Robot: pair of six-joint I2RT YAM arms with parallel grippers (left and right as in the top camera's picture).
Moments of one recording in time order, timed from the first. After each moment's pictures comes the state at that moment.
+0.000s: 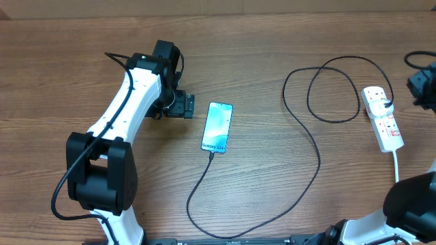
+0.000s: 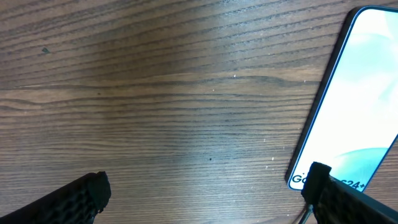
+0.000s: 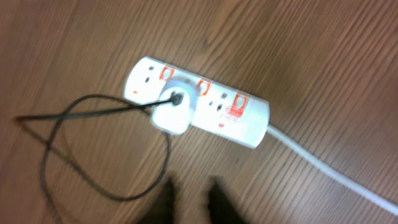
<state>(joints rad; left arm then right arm) -0.23 1.94 1.56 -1.14 0.00 -0.19 -0.49 1.75 1.80 -1.31 0.10 0.57</state>
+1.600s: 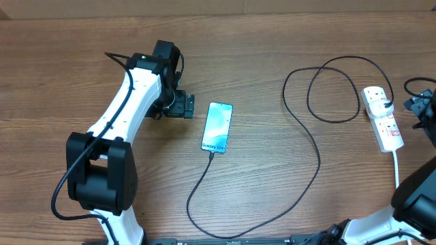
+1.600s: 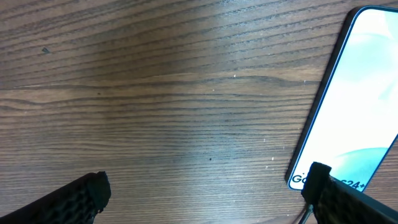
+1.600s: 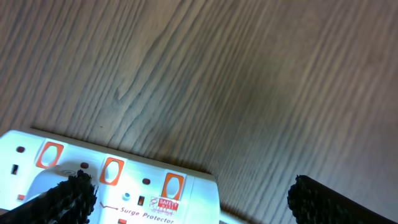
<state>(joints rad) -0.23 1.94 1.56 -1.14 0.00 -0.19 -0.62 1.82 1.41 -0.83 0.24 0.48</state>
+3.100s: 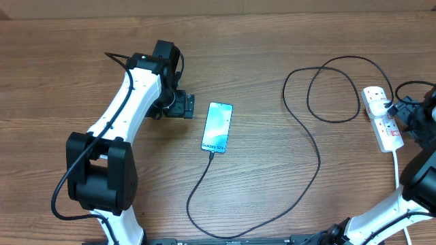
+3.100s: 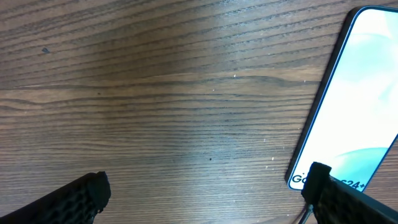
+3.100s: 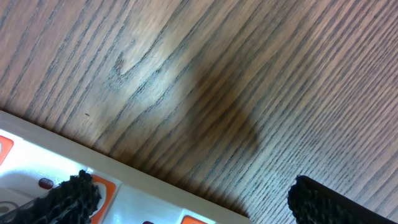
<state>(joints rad) -0.23 1.94 1.56 -1.14 0.00 -0.19 -0.64 2.01 1.41 -0.74 0.09 0.32</state>
